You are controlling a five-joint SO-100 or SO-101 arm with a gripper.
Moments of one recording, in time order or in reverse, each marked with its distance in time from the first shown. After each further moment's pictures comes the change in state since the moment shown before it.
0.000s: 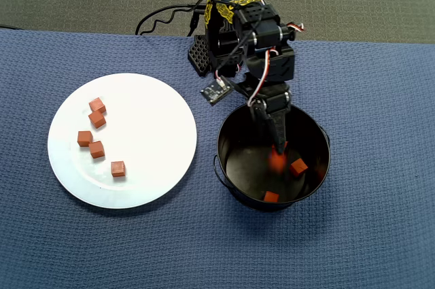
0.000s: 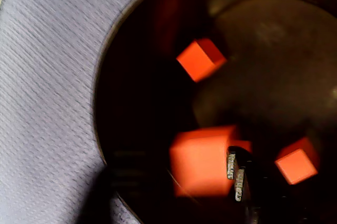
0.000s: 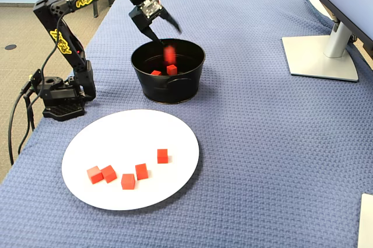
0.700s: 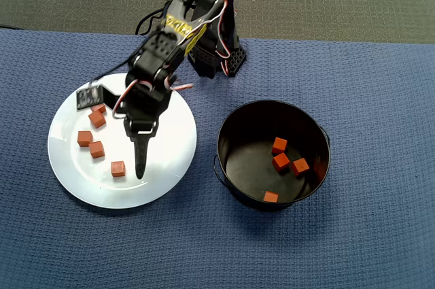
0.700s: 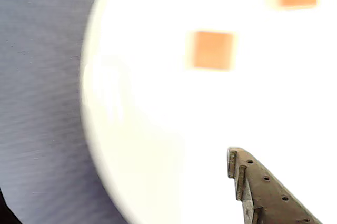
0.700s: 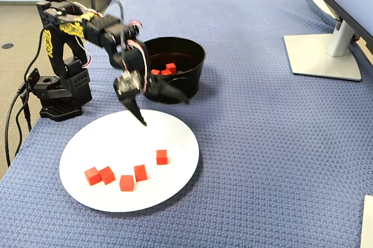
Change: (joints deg) arm 48.9 -18.7 6.1 -16.4 -32.2
